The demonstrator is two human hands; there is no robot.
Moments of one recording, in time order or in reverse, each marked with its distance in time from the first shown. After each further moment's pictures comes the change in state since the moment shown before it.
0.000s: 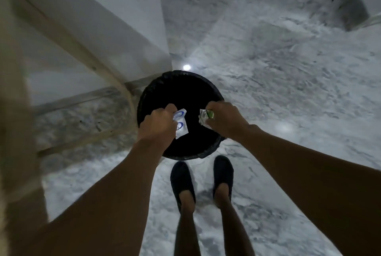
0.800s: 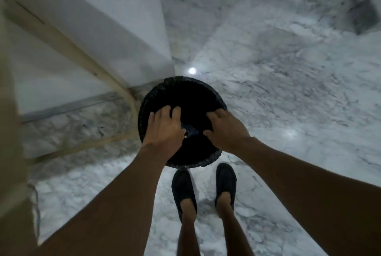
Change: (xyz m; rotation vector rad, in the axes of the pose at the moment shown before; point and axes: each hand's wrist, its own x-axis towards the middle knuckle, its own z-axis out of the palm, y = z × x) left_hand 0.009 0.014 0.008 0.212 0.029 0.097; right_hand 0.000 0.006 0.007 -0.164 -0.042 -0.016
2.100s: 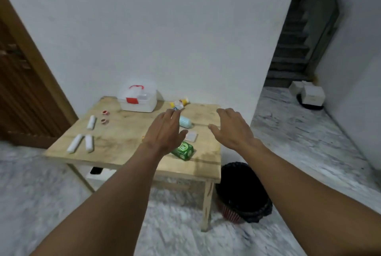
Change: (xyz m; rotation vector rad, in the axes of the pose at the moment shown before) left_hand -0.528 -0.104 -0.309 0.028 0.751 -0.199; right_hand -0.430 -0.359 -0.188 -0.072 0.651 -0.451
